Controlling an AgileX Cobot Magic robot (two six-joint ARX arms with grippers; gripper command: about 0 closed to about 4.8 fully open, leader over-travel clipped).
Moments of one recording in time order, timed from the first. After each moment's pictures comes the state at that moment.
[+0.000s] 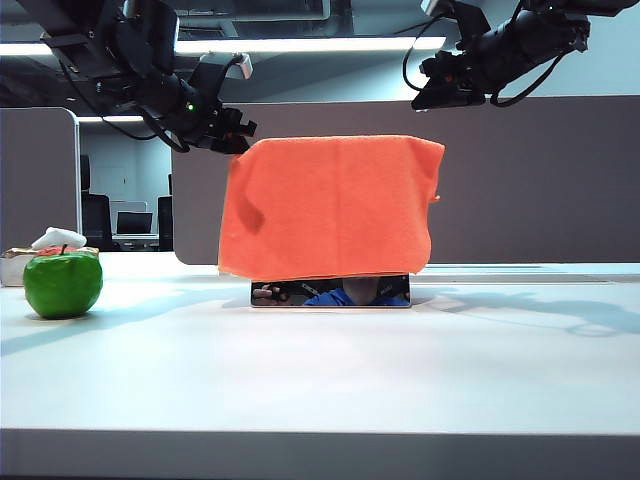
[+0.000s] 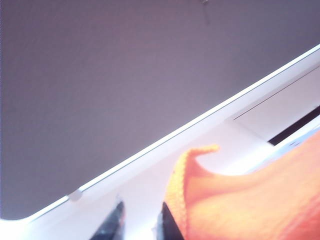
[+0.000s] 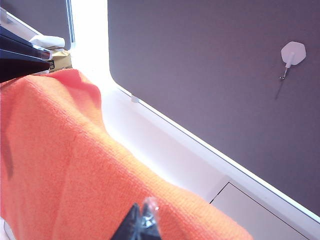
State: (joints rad) left arm -0.20 2.08 1.74 0.17 0.24 0.37; right arm 0.19 1.86 1.54 0.14 -0.49 -0.24
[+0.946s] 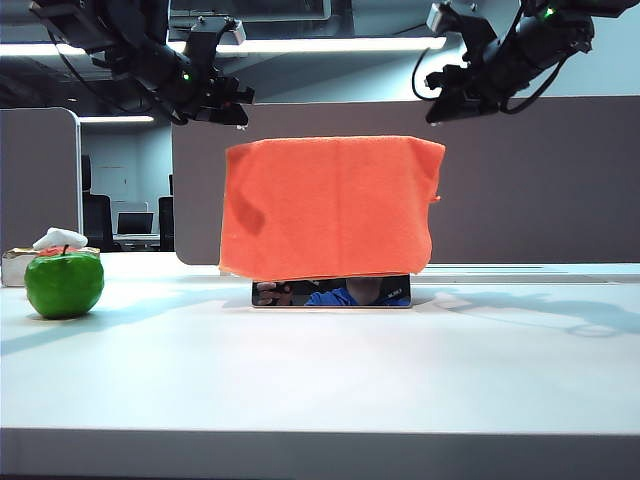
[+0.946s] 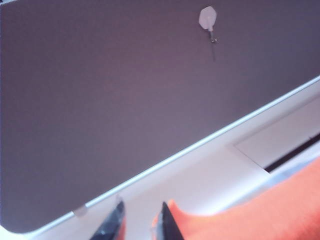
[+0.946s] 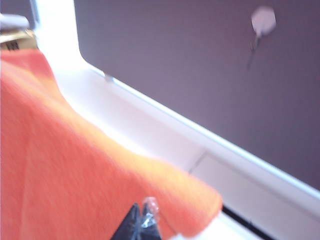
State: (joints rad) left arm -0.20 2.02 1.74 0.16 0.26 0.31; right arm 0.19 1.86 1.54 0.07 -0.38 -0.24
